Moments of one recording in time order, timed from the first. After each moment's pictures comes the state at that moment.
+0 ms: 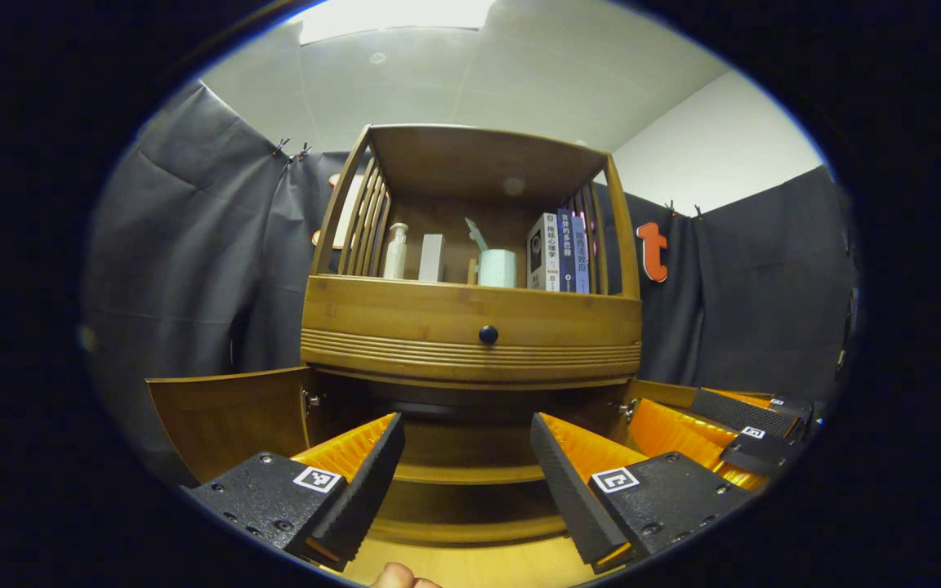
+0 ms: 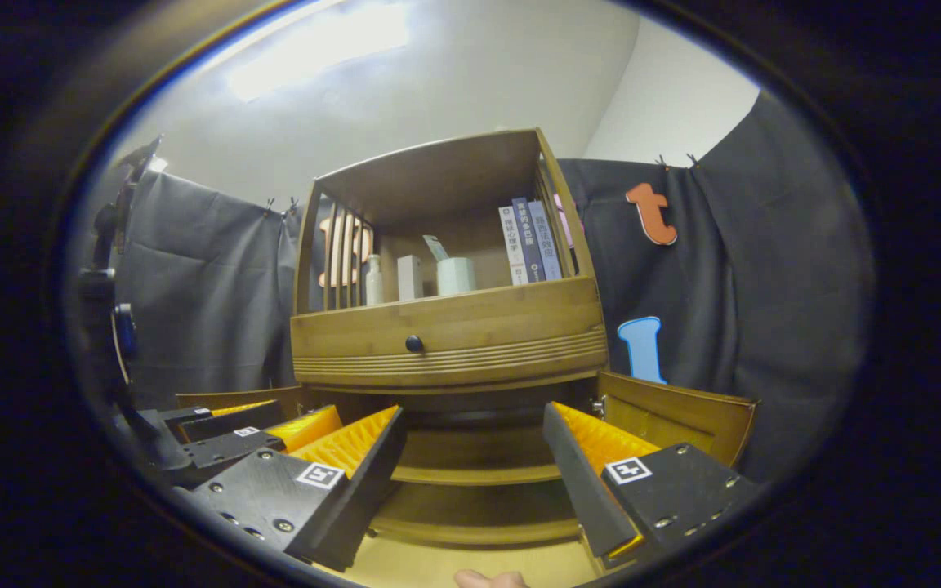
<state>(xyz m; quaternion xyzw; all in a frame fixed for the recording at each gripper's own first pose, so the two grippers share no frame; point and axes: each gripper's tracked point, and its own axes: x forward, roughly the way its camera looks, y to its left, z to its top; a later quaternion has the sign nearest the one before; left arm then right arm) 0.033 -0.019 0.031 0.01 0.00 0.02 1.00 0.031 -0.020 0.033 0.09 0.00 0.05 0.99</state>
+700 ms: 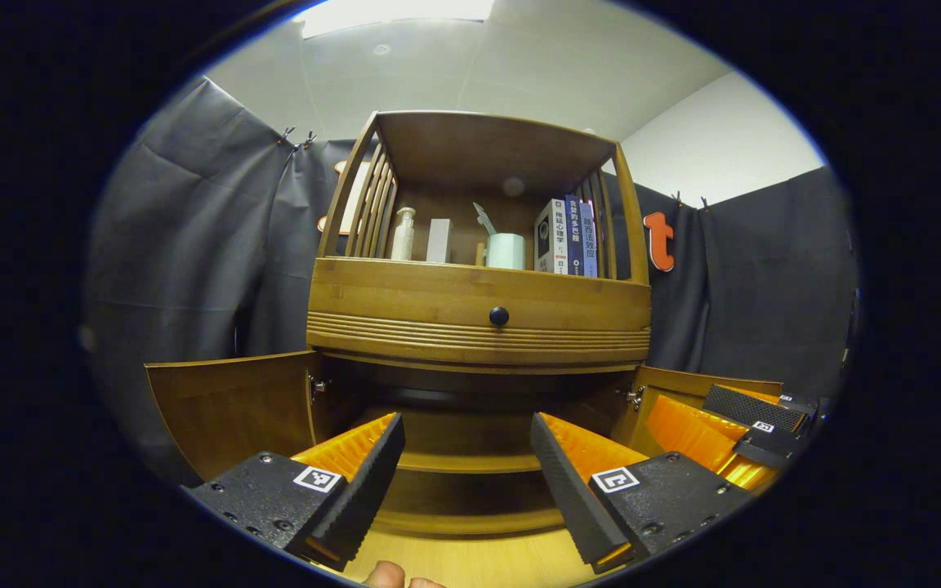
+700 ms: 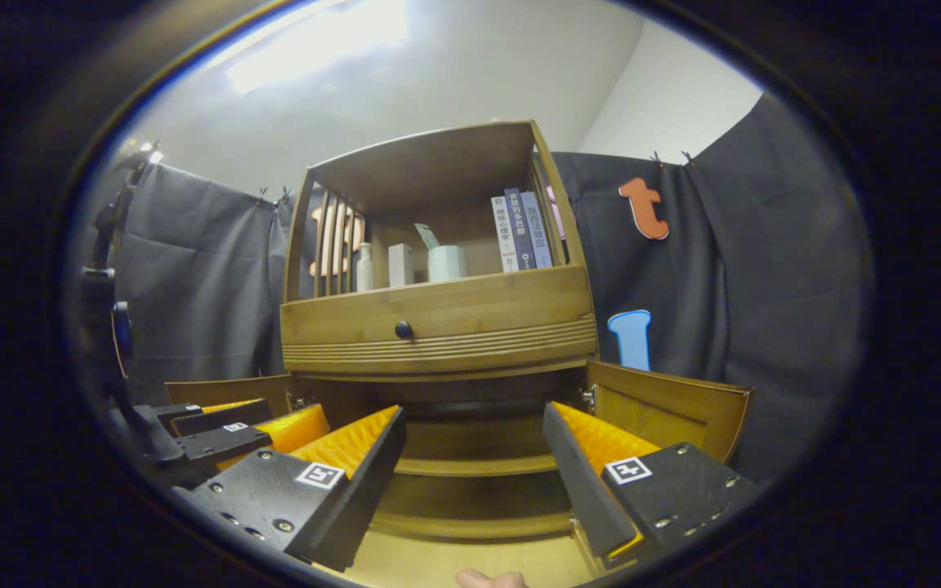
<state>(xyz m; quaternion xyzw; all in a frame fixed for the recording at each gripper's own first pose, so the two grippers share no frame) 0.031 -0.013 0.020 0.00 0.01 0.01 1.00 0.024 -0.022 0.022 0.09 0.02 0.04 1.00</state>
